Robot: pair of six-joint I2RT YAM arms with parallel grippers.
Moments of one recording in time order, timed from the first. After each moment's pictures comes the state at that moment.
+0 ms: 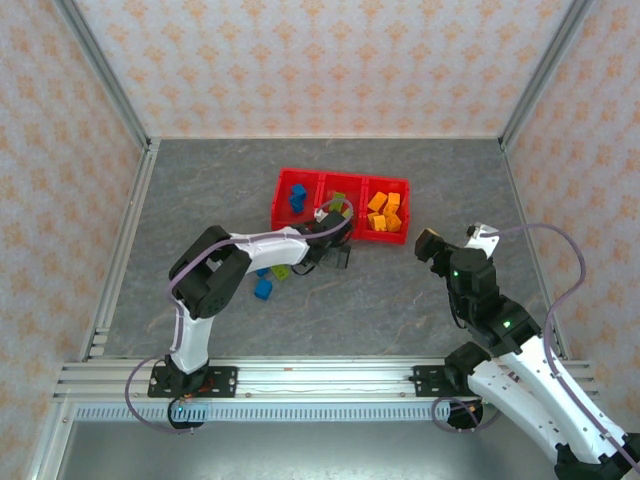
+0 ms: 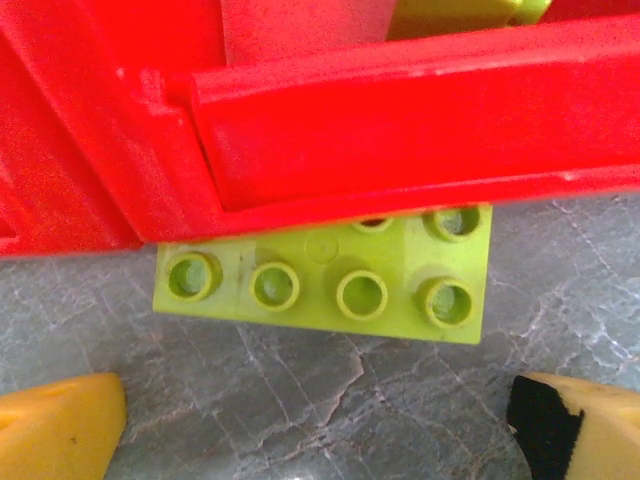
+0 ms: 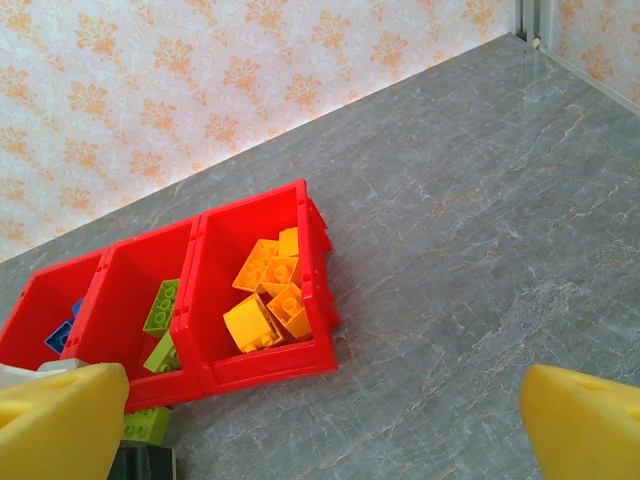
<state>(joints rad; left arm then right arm) -0.73 2.00 1.30 -0.44 -0.26 -0.54 0.54 0.54 0.64 -0.55 0.53 0.64</state>
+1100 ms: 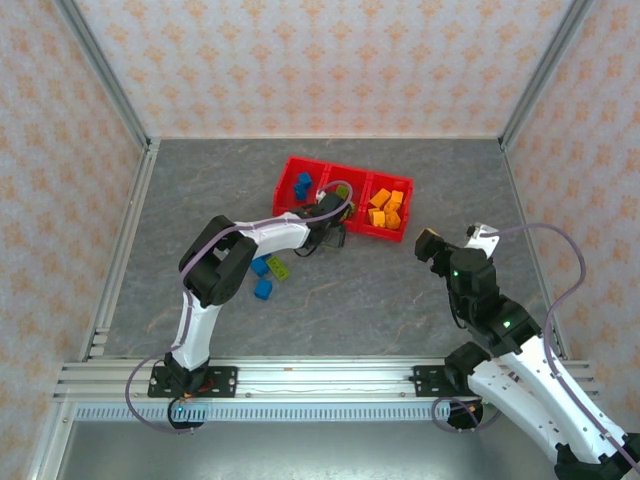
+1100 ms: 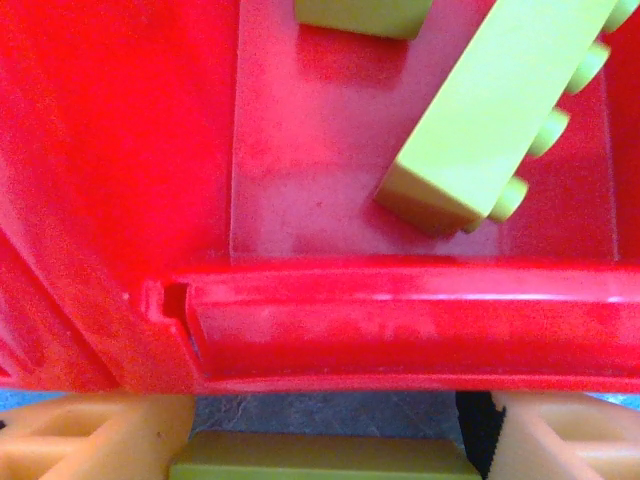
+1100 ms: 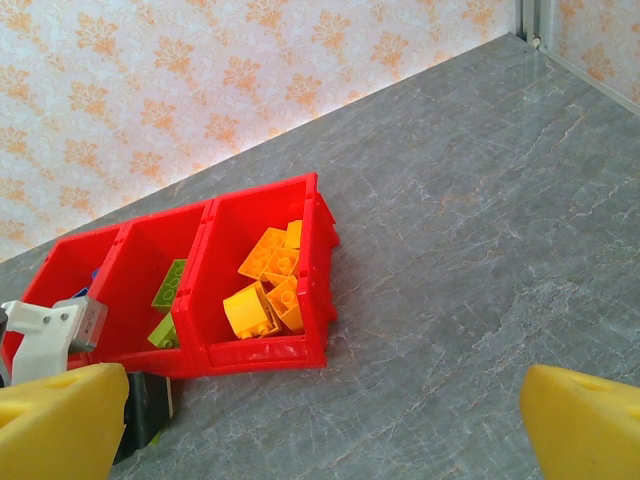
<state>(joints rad) -0.65 2.10 1.42 -0.36 -0.26 -0.44 0.54 0.54 0.64 -0.55 0.53 0.64</state>
